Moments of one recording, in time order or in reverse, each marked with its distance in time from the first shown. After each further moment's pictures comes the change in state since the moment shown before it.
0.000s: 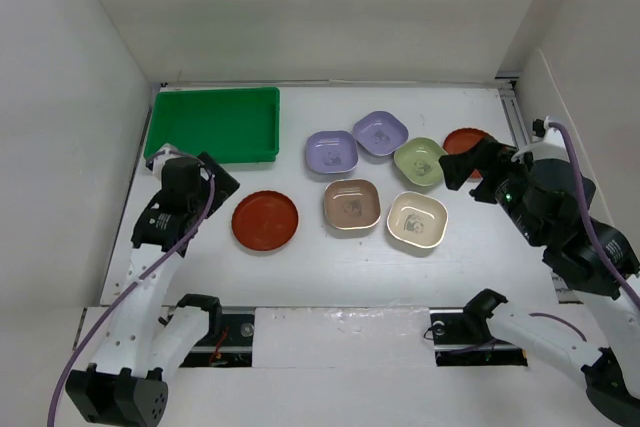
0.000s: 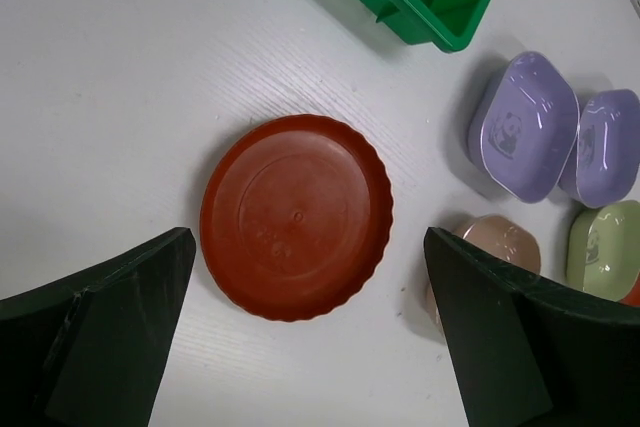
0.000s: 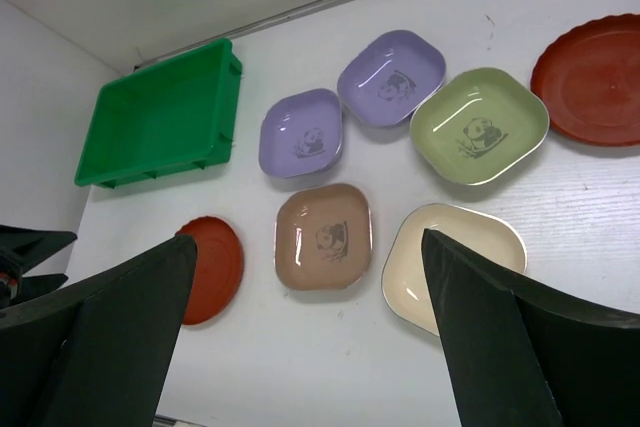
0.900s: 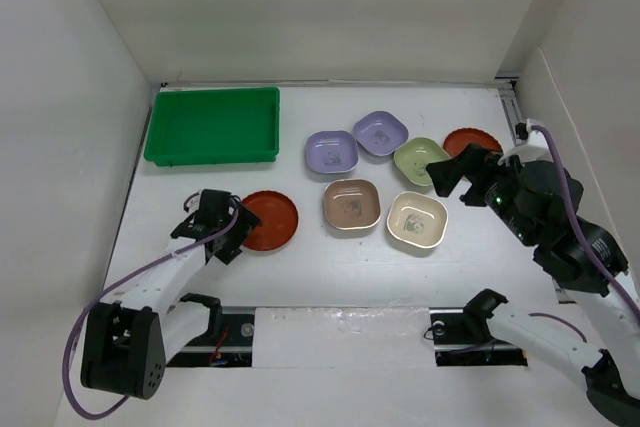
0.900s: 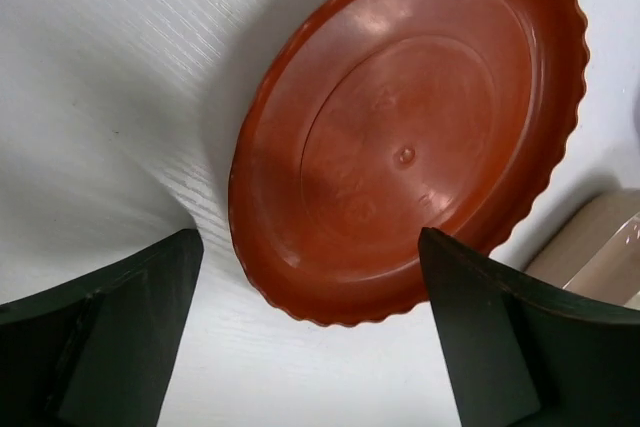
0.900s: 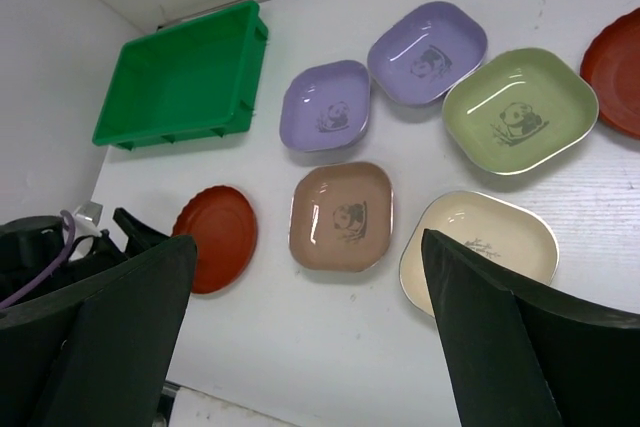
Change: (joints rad) left arm -0.051 0.179 -0.415 0.273 0.170 -0.245; right arm 0.000 -0.011 -0.073 0.053 -0.102 -0.016
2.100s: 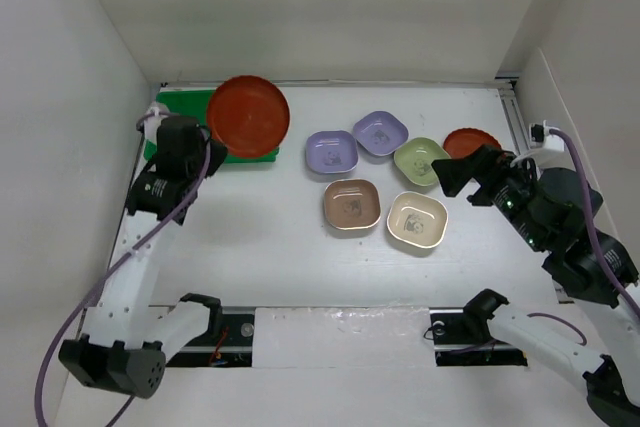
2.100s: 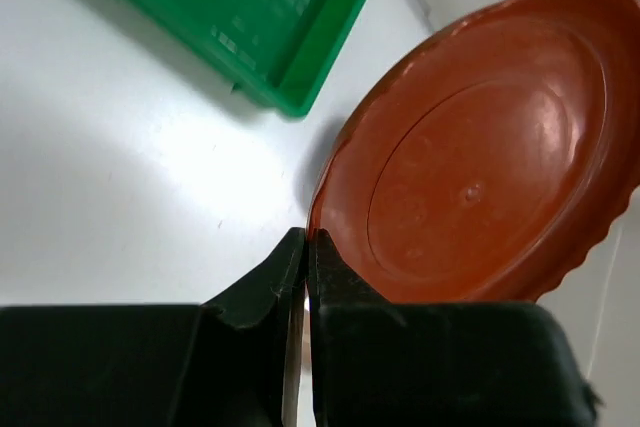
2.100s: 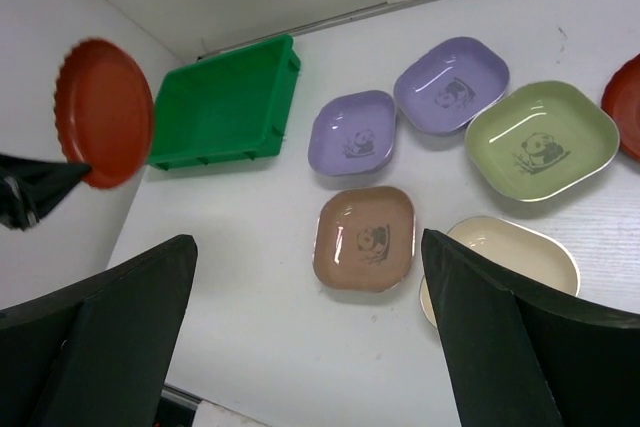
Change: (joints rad) left arm -0.019 -0.030 0.649 -0.230 -0.190 0.066; right arm -0.008 -0.055 0.000 0.048 -0.023 -0.003
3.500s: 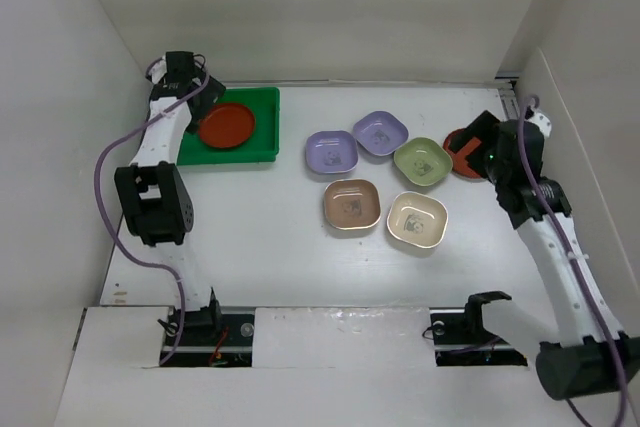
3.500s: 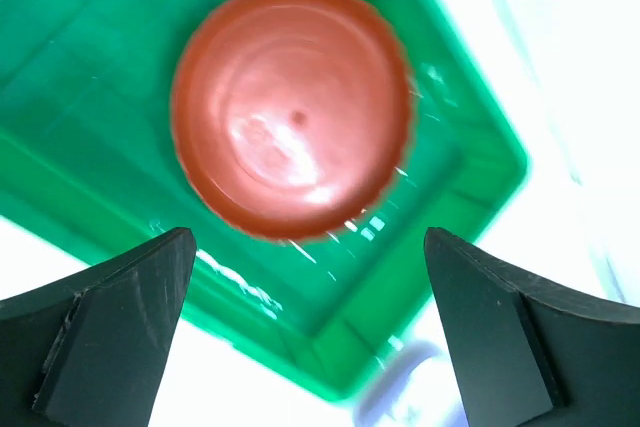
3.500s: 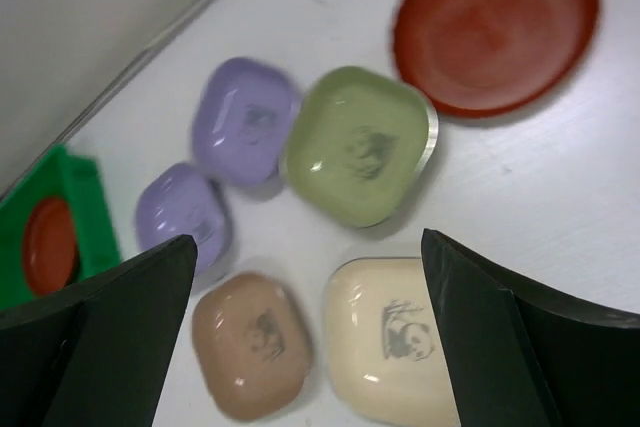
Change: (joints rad) left arm 0.280 0.991 0.671 0.071 0.060 0.123; right arm -0.392 0.265 -0.145 0.165 -0.045 0.111
